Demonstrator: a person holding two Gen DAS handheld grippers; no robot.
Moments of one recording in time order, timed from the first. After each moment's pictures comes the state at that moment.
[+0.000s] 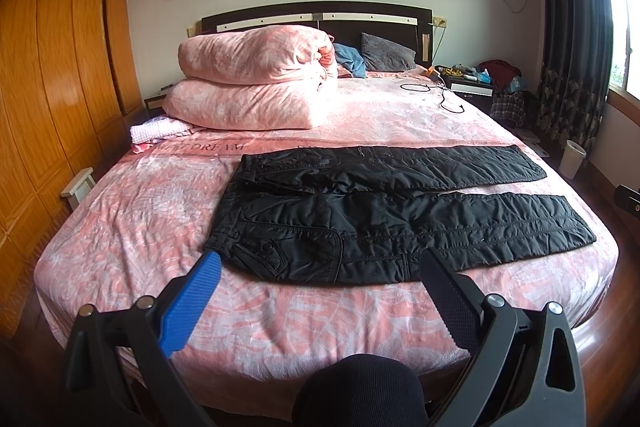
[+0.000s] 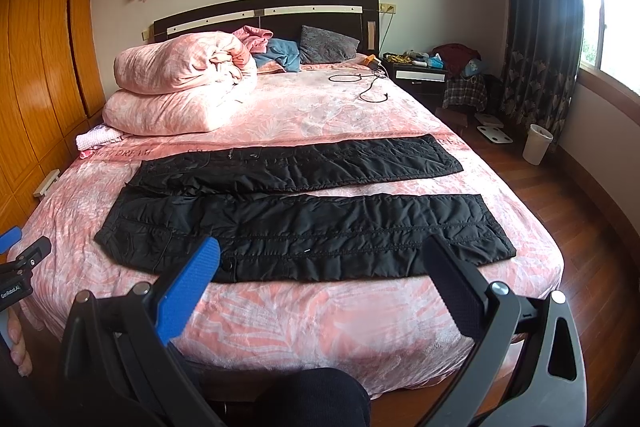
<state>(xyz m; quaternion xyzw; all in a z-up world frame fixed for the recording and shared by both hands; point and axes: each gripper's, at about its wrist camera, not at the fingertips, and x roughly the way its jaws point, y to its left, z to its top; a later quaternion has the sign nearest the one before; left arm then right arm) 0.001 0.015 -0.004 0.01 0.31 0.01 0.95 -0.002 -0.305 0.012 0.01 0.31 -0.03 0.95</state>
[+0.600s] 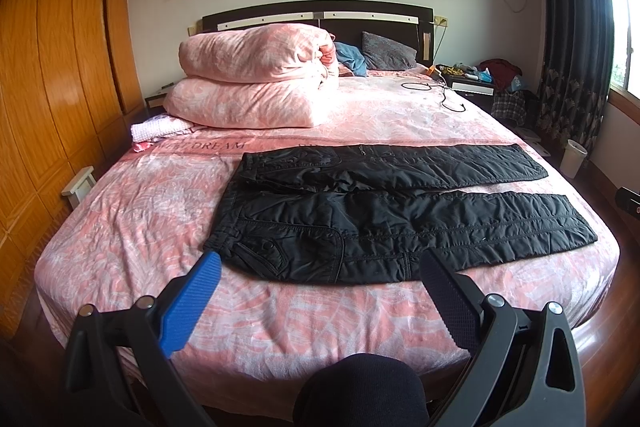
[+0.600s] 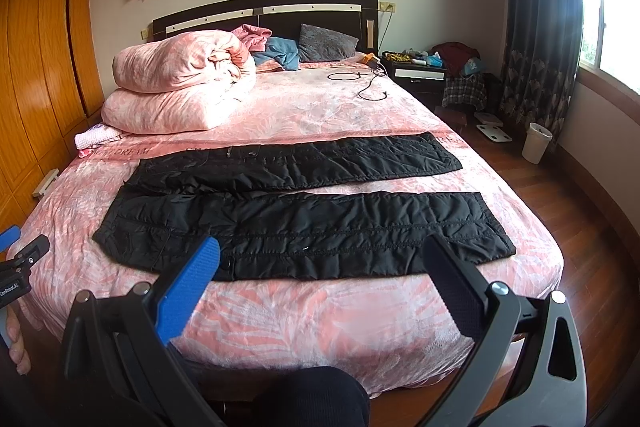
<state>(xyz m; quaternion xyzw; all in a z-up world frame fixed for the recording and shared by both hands) 0.000 0.015 -0.005 0.01 0.31 0.01 0.95 -0.001 -0.308 0.020 0.01 0.31 -0.03 0.95</state>
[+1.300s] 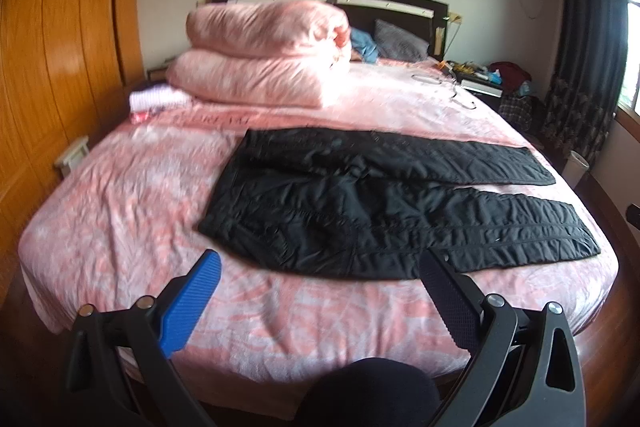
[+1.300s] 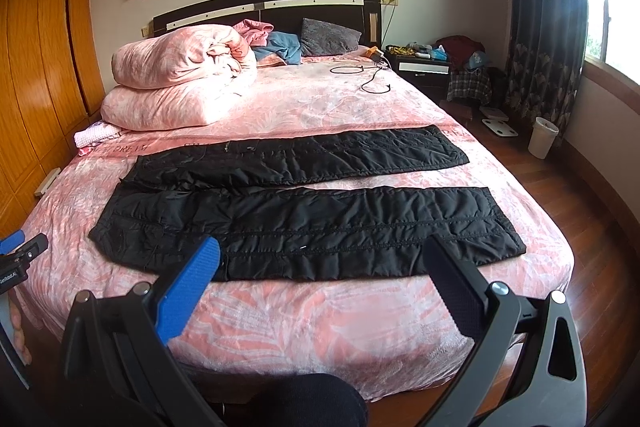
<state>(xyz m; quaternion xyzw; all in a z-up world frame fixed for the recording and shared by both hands) 0.038 0.058 -0.038 -0.04 0.36 0.02 0.93 0.018 -0.328 -0.008 0.03 0.33 -0.02 0.94</state>
